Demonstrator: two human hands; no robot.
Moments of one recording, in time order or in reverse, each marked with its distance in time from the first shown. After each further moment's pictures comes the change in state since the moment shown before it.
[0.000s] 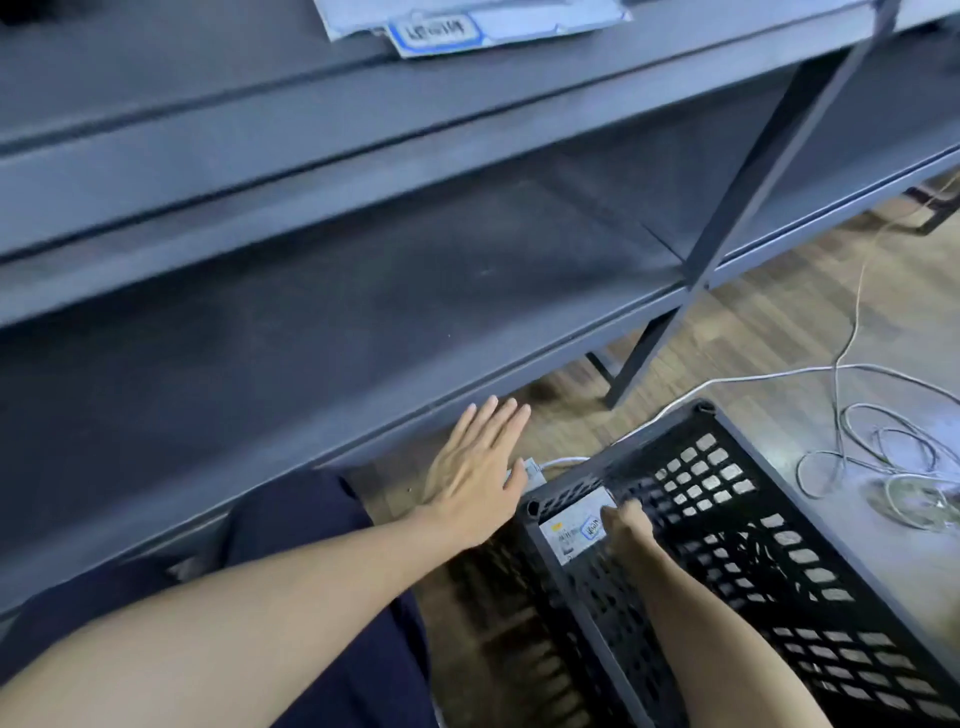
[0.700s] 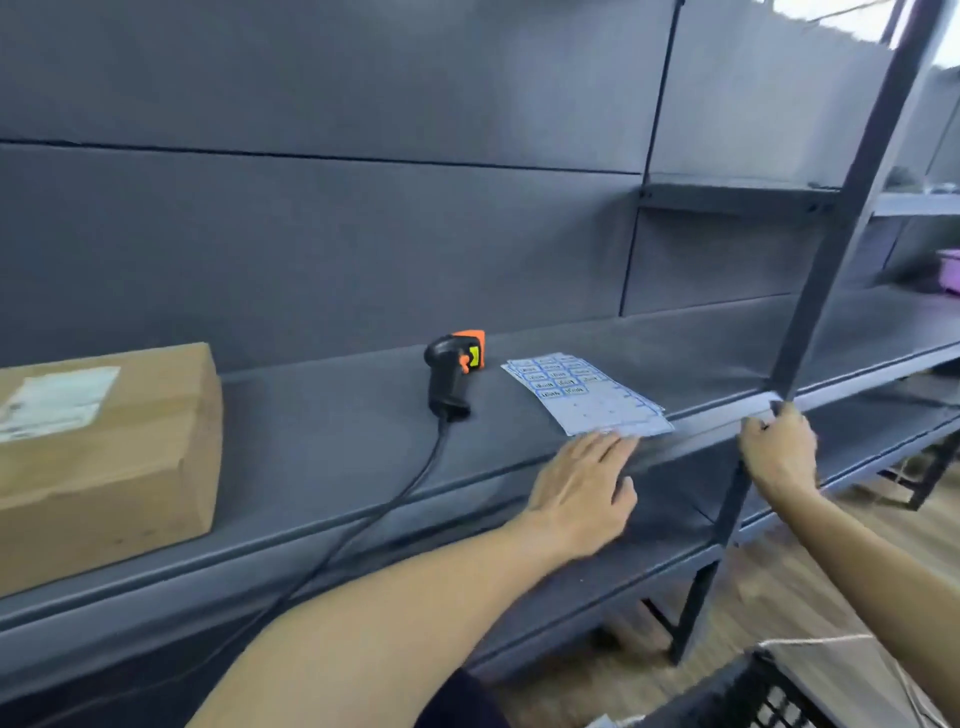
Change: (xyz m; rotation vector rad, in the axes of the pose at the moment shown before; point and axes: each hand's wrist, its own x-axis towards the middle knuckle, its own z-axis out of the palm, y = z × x) left_hand -0.026 0.046 -0.291 0.022 0.420 0.272; right_hand -0.292 -0.223 -0.264 0.371 0.808 -0.745
